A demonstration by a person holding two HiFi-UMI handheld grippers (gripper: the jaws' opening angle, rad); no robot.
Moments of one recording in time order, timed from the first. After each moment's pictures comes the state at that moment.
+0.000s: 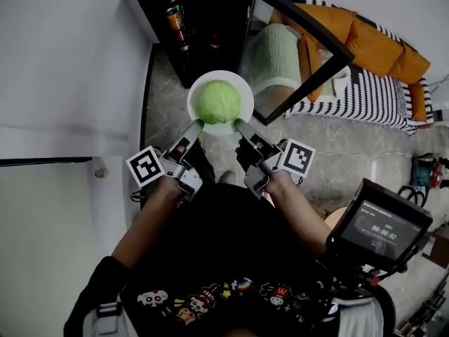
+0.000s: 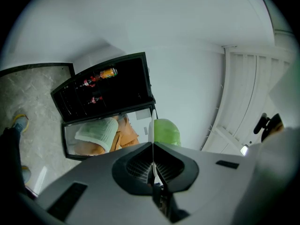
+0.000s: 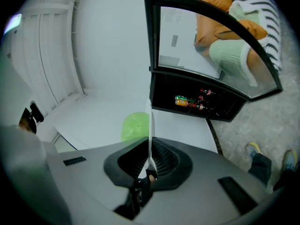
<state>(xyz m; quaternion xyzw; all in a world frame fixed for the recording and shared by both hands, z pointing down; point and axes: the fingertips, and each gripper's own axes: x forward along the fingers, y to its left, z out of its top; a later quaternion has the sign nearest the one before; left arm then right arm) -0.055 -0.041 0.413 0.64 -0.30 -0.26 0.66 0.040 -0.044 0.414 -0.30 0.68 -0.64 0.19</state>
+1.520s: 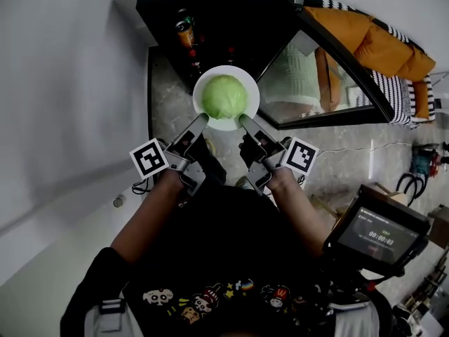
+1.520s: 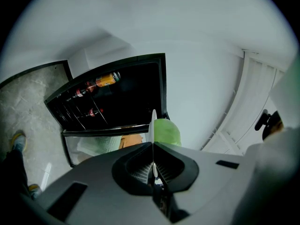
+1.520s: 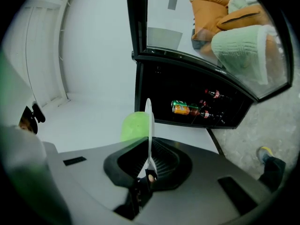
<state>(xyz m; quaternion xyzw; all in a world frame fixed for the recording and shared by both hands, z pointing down) -0.055 -0.041 0.406 0.65 -0.31 -0.24 0.65 0.039 -0.043 0.413 -0.29 0.68 -0.64 0.21</state>
